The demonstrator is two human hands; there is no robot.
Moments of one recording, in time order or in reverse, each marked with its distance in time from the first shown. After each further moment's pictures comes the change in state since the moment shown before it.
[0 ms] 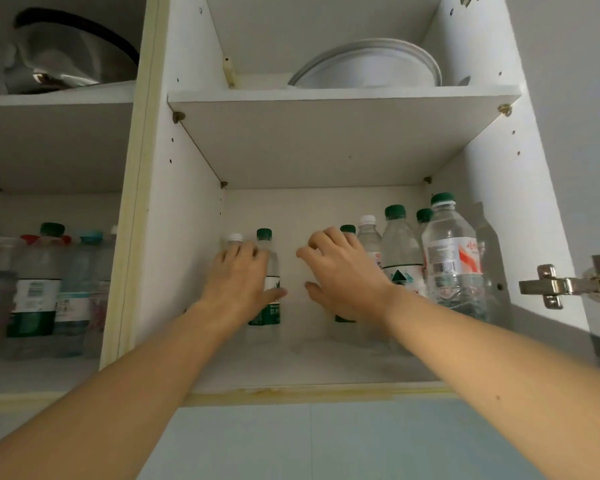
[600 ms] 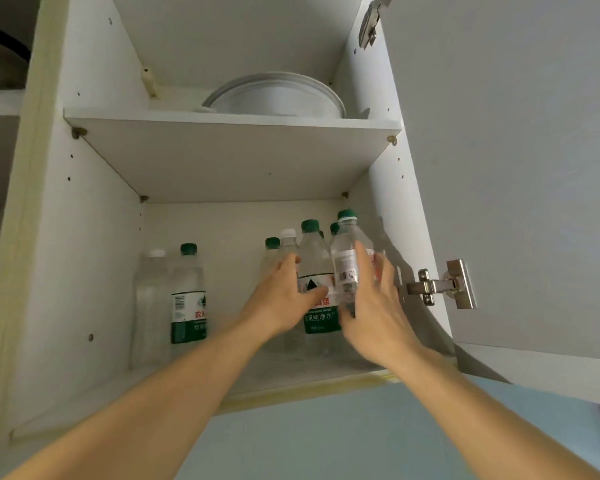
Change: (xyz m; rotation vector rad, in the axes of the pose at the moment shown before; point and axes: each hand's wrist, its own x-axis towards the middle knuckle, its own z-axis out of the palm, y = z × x) left_hand 0.011 0.159 -0.047 -0.933 -0.170 0.020; right_hand -0.134 0.053 -0.037 0.437 0.043 0.730
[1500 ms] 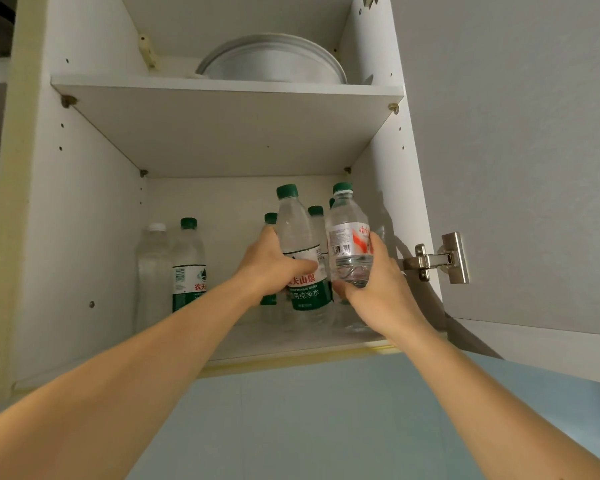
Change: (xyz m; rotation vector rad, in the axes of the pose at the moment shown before) left_hand 0.006 0.002 -0.002 -0.333 0.025 -0.214; right_hand 0.003 0.020 -0.005 0.382 -0.038 0.165
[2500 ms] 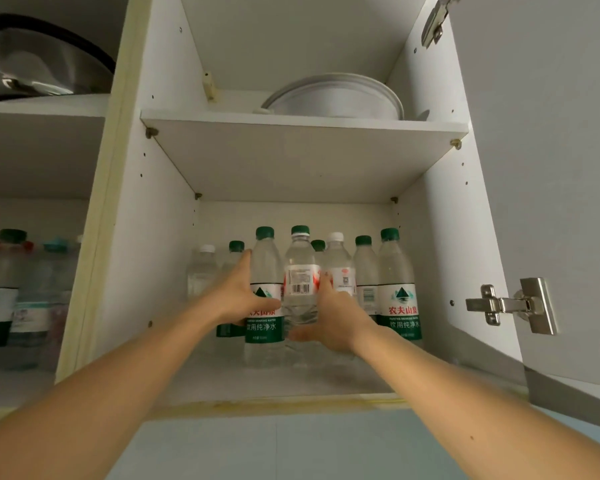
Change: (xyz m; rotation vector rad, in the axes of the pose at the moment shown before) left_hand 0.013 -0.069 -0.112 0.269 -0.016 -0.096; right_hand 0.030 -0.071 0.101 -0.305 -0.489 -0.062
